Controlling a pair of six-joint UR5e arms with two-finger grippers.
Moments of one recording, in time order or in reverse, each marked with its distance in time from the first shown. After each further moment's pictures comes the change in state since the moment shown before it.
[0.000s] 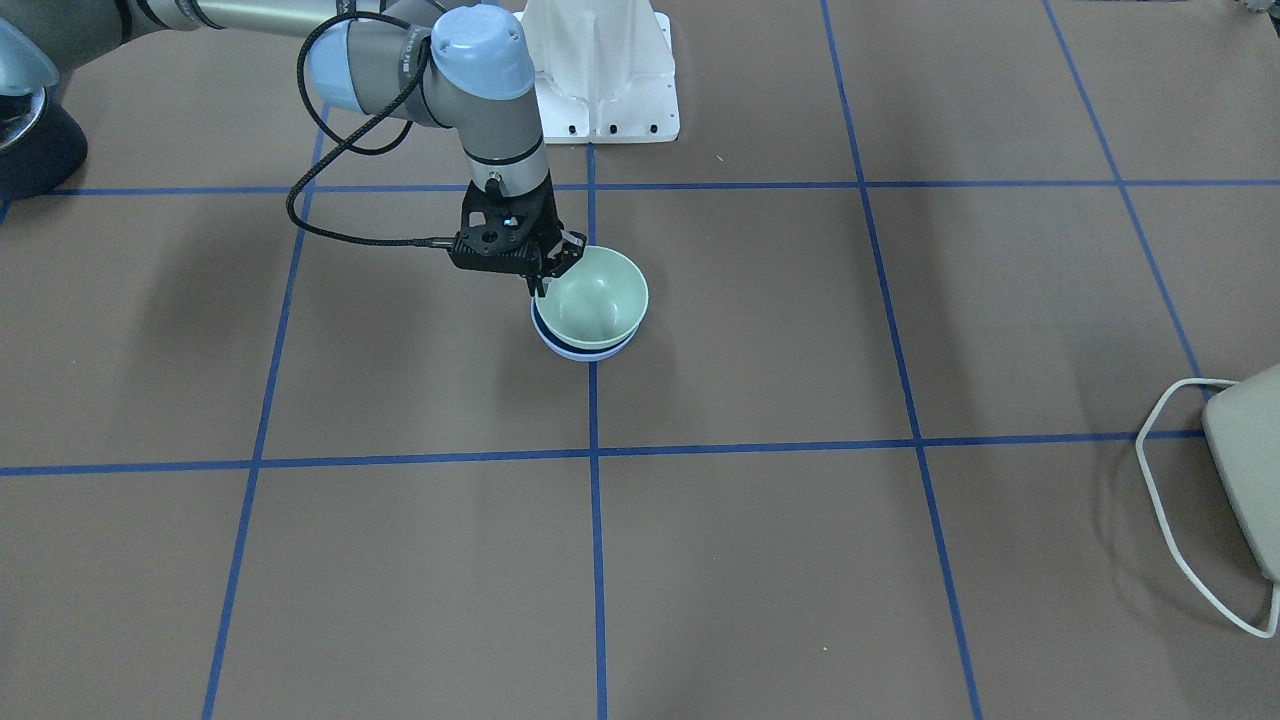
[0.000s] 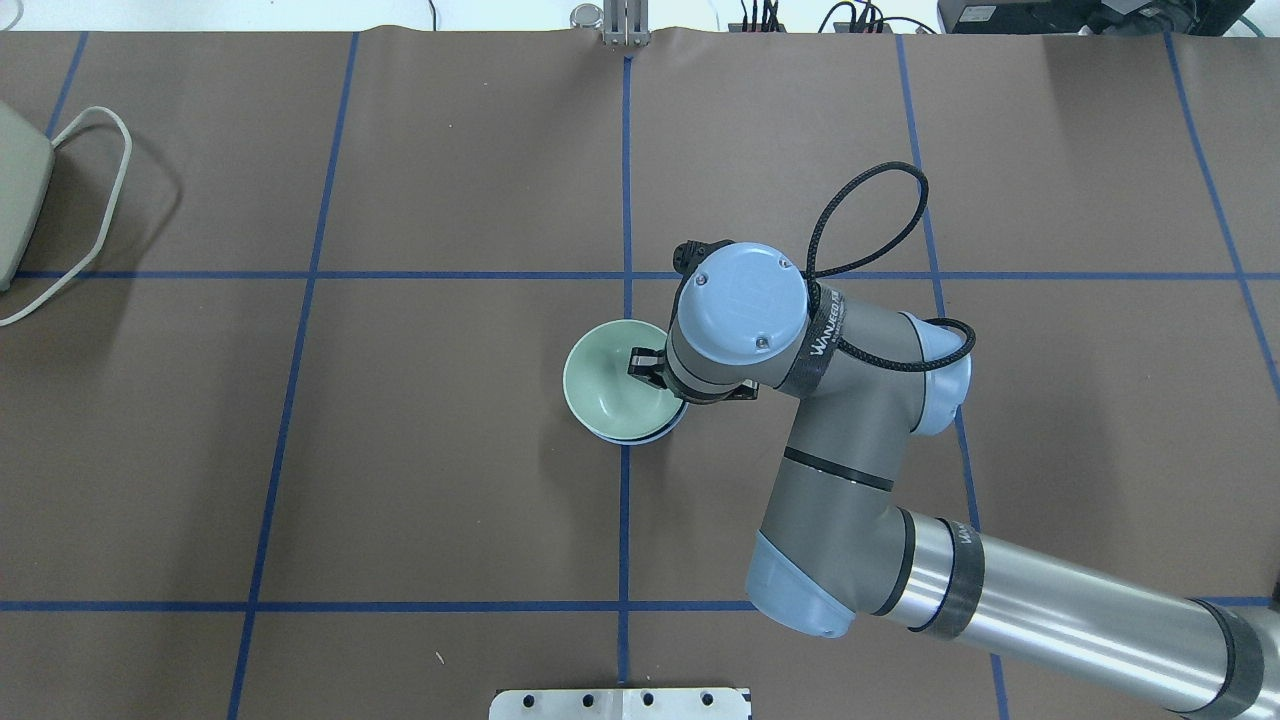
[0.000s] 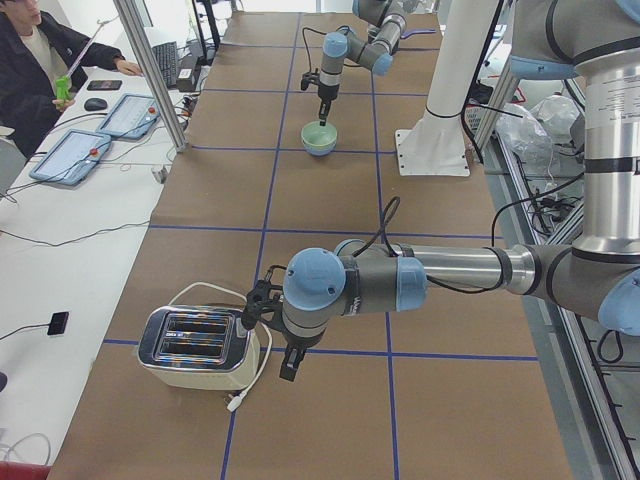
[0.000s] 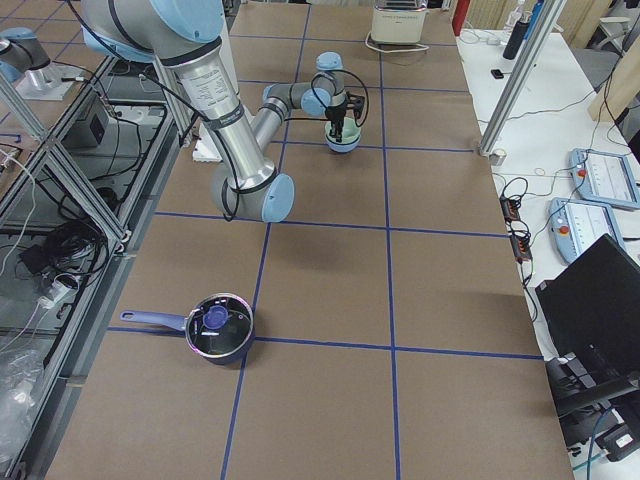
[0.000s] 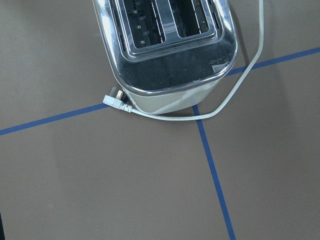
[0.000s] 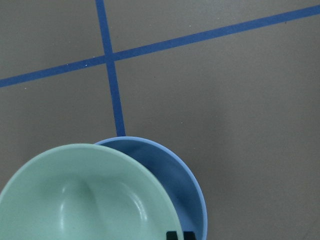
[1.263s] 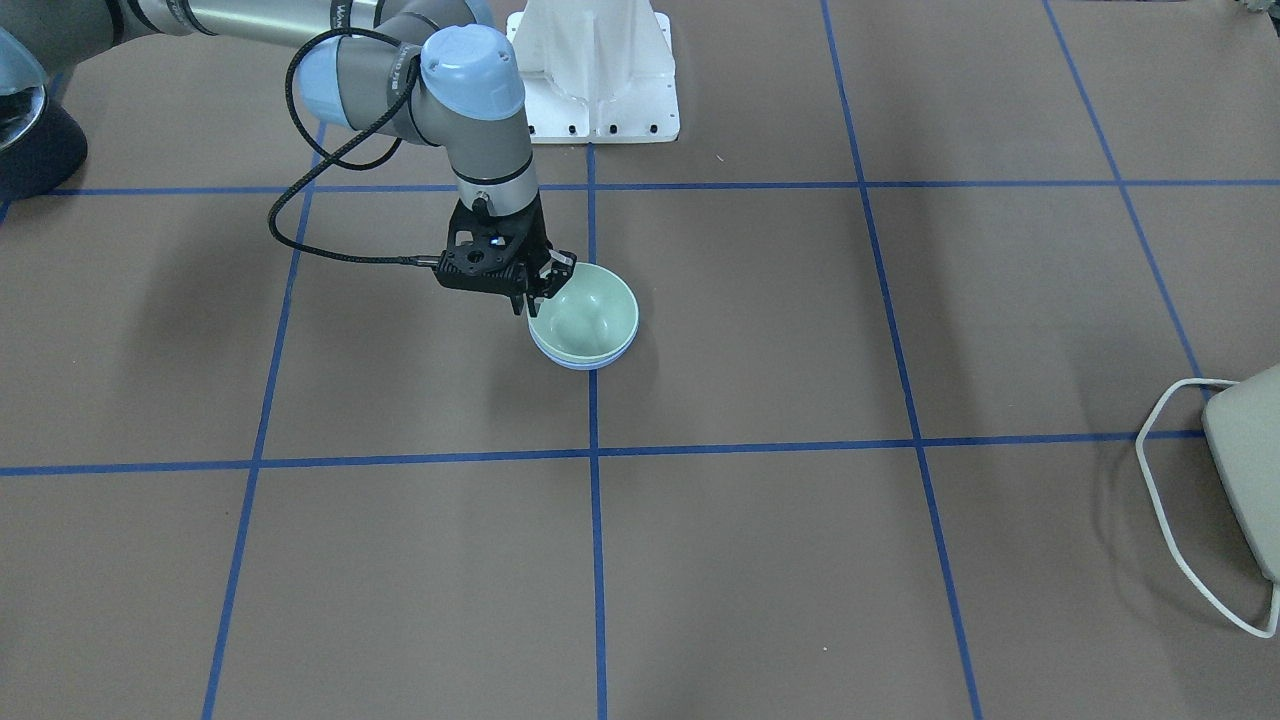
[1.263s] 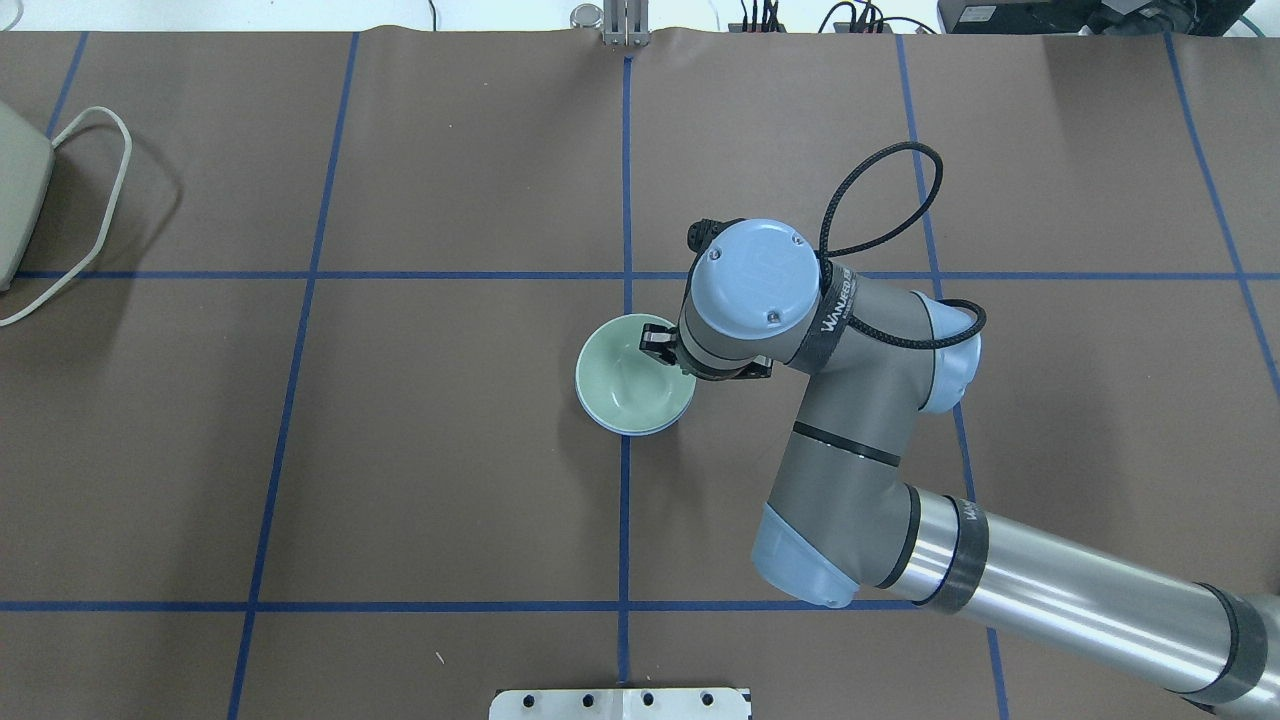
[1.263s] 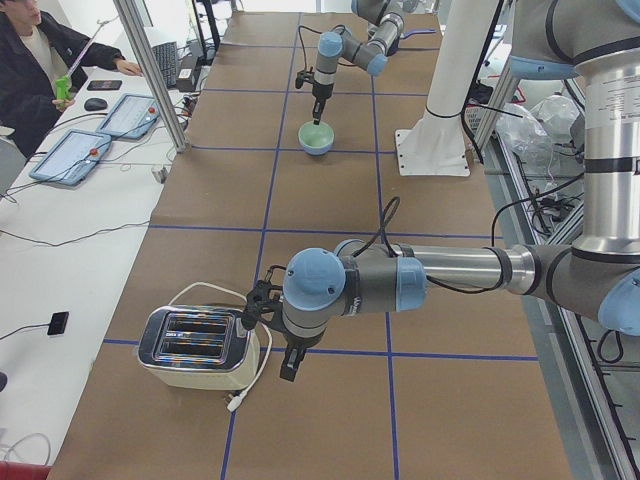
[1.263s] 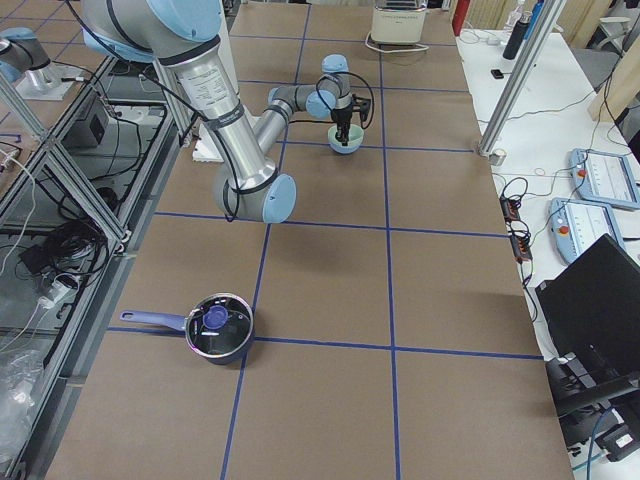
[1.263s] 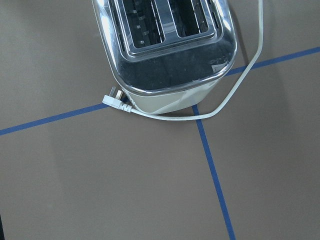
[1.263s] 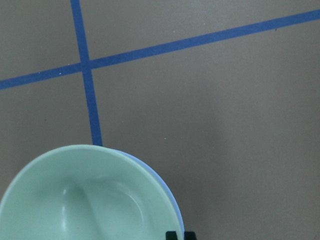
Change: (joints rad) left arm 0.001 0.000 0.001 0.002 0.001 -0.001; right arm 0.046 -0.002 -0.014 0.008 -0.001 -0.010
